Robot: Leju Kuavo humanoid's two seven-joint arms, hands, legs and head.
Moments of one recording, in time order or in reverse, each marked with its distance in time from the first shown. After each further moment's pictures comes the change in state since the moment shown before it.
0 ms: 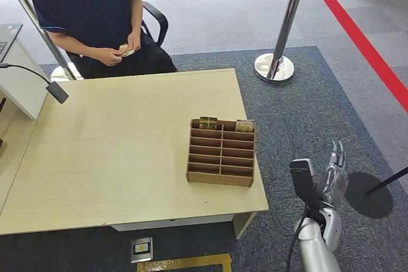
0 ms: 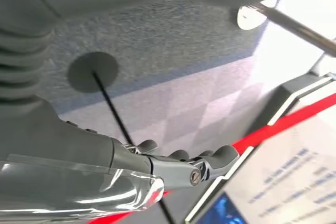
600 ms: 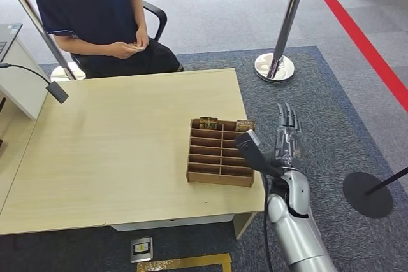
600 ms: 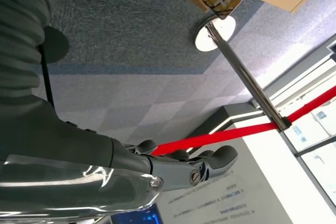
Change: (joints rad) left arm -0.010 0.002 -0.004 0.015 -0.035 0.001 -0.012; right arm -0.120 -0.015 0.321 -0.096 0.288 0.180 0.334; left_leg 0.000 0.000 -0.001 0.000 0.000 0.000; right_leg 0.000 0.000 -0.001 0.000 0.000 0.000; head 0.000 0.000
